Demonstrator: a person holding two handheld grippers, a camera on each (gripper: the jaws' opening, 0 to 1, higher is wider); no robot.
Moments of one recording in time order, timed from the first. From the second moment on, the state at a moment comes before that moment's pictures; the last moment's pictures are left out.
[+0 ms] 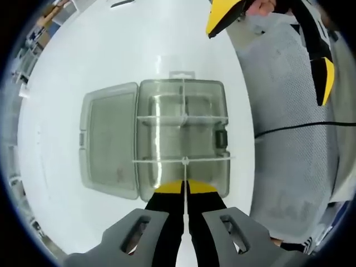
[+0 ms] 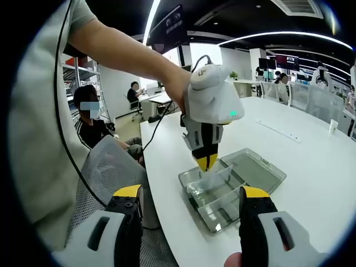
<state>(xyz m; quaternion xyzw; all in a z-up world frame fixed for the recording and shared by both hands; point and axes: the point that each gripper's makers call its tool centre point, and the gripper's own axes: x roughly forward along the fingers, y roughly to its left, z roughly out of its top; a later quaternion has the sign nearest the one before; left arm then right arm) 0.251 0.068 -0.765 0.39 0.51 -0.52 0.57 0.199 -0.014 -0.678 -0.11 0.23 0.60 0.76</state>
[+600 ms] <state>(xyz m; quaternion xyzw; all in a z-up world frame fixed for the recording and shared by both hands) 0.250 0.069 -0.777 0.41 0.50 -0.51 0.57 0.199 -0.016 -0.680 -0.11 0.23 0.60 0.75</state>
